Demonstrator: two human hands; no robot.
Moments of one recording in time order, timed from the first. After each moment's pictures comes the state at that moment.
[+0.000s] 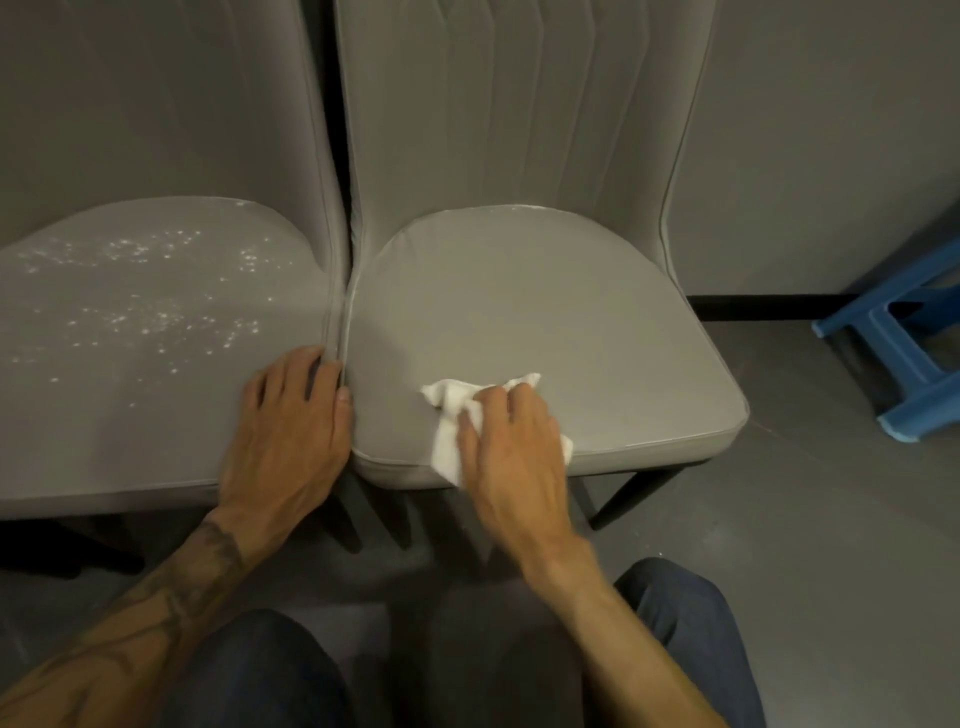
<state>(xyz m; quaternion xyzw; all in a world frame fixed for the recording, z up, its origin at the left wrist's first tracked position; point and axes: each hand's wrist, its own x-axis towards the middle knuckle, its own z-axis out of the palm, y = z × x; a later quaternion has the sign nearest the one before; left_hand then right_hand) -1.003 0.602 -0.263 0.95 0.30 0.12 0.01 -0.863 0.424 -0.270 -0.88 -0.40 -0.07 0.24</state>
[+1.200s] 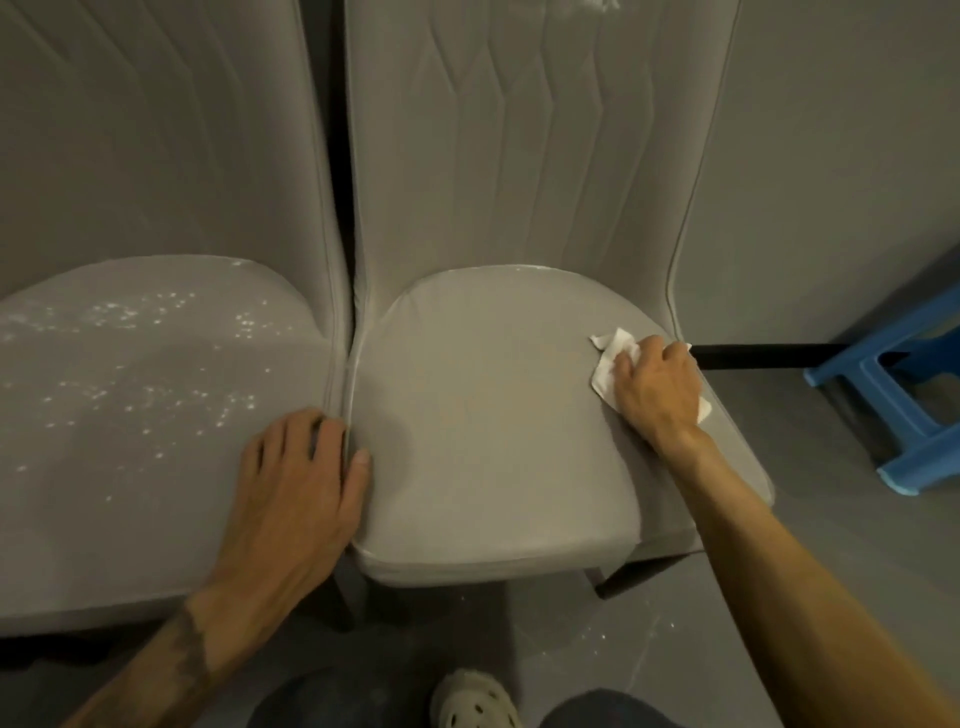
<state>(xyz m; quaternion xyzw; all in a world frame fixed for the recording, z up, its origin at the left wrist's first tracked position) -0.985 0.629 -0.274 0.94 0.28 0.19 0.02 -0.652 0.438 -0.250 -0.96 -0.23 -0.10 0.14</state>
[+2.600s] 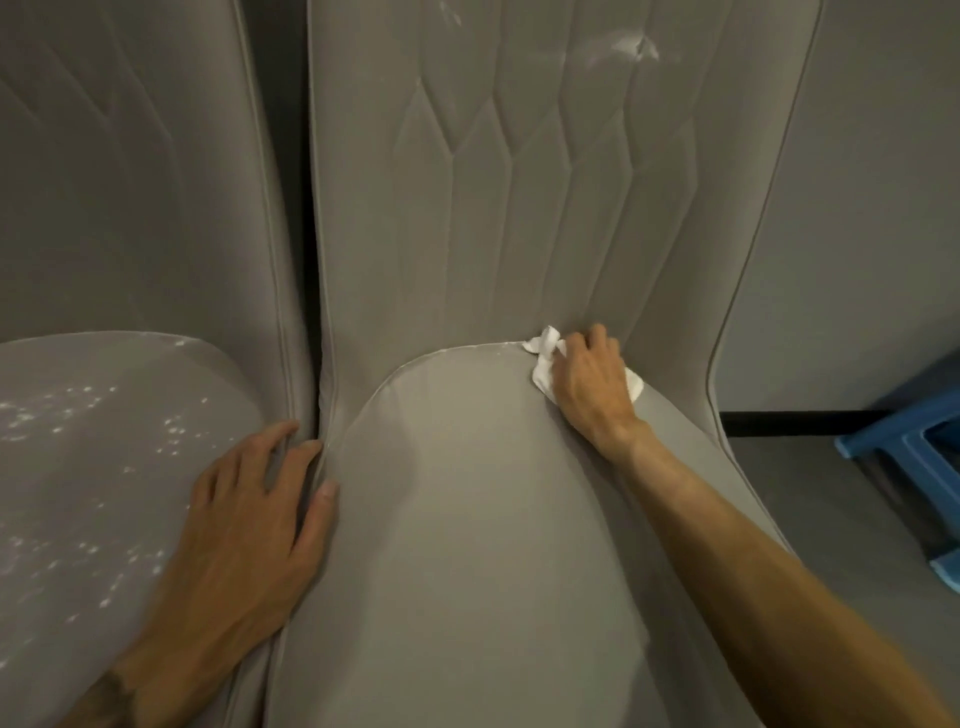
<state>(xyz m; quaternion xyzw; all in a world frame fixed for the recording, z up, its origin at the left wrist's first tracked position) -0.895 0.706 -0.266 0.92 0.34 0.16 0.10 -0.550 0.595 -0.274 -0.92 -0.34 -0.15 0.10</state>
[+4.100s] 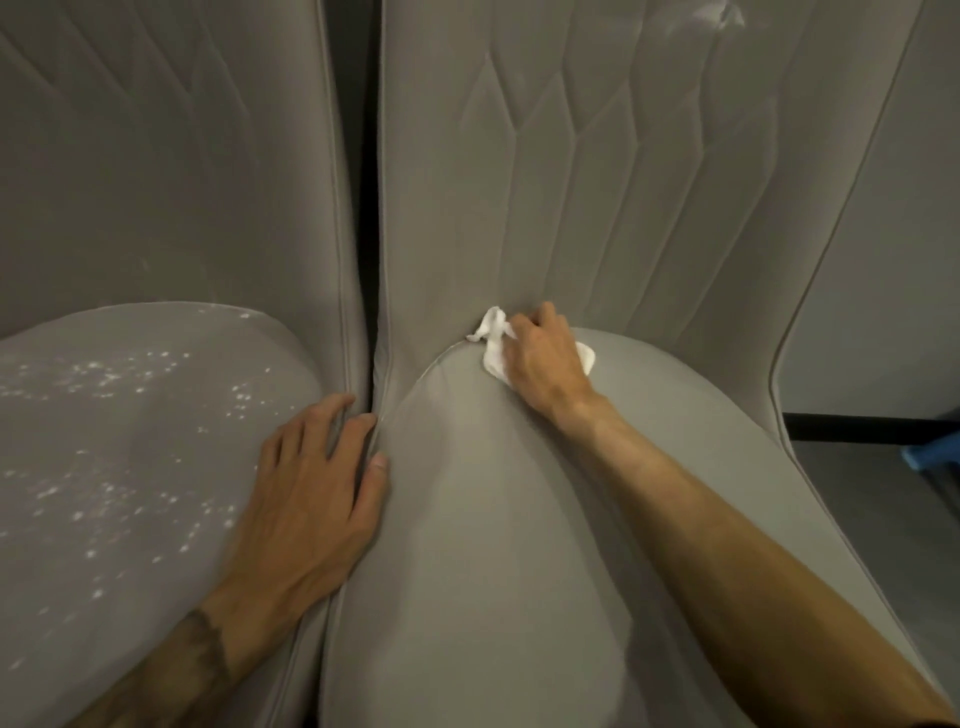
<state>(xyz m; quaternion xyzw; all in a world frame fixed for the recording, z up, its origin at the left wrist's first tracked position) -0.895 0.708 -0.273 0.92 0.34 0.17 0.10 -0.615 0.670 -0.276 -0.88 -0.43 -0.07 0.21</state>
